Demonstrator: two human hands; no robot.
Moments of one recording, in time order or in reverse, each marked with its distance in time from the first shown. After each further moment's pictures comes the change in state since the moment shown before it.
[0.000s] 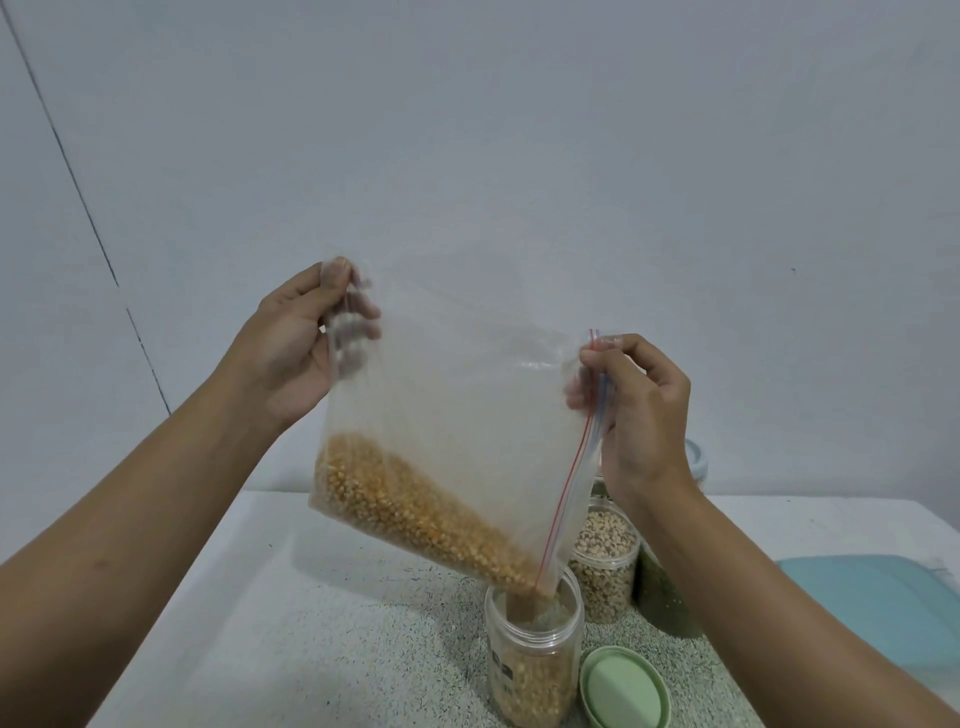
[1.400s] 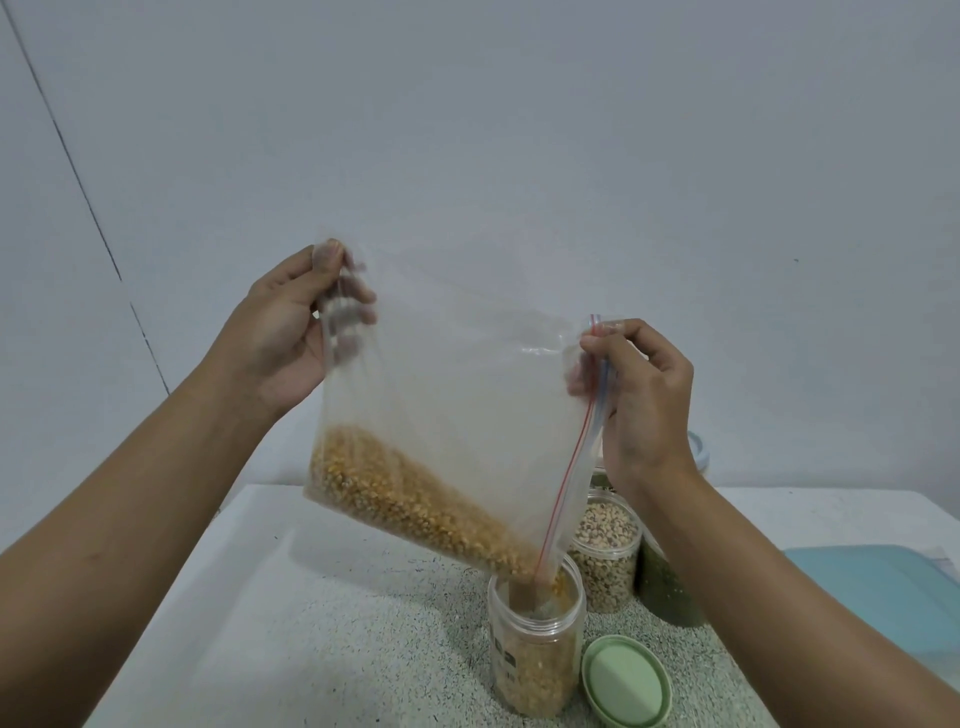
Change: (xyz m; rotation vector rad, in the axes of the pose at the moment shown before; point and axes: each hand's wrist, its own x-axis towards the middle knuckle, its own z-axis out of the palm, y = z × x) left_hand -0.006 0.009 0.001 -0.008 0.014 0.014; right_hand 0.001 -0.003 0.003 0.006 -0.007 -0.025
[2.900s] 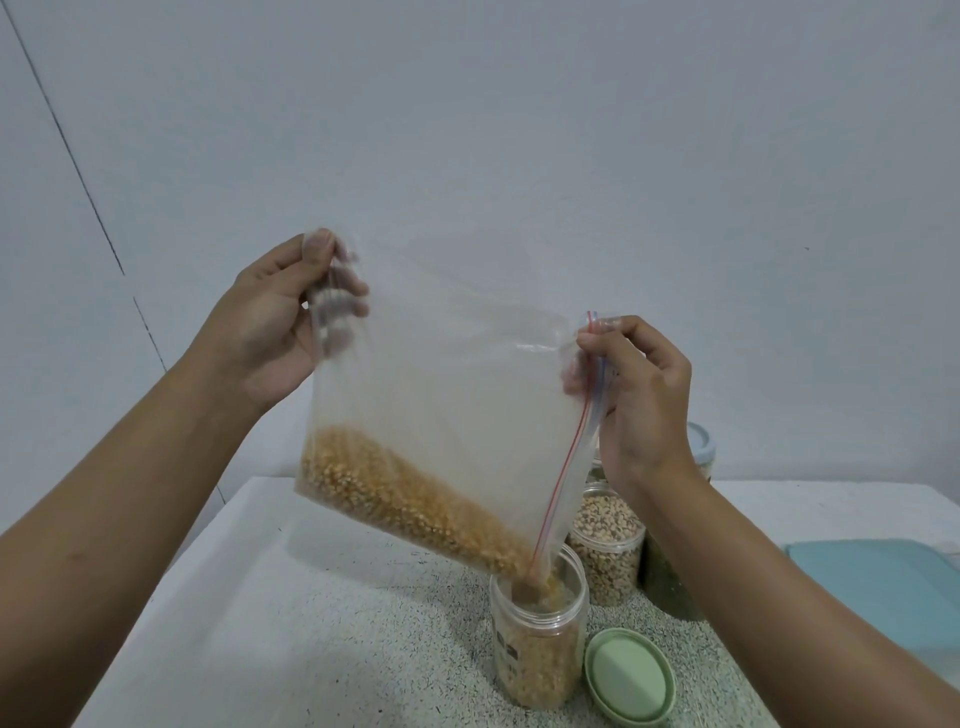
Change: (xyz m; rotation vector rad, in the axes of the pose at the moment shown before) left_hand -0.003 0.002 -0.003 0.058 -0.001 0.012; right_hand -0.005 0.003 0.000 0.046 -0.024 0.045
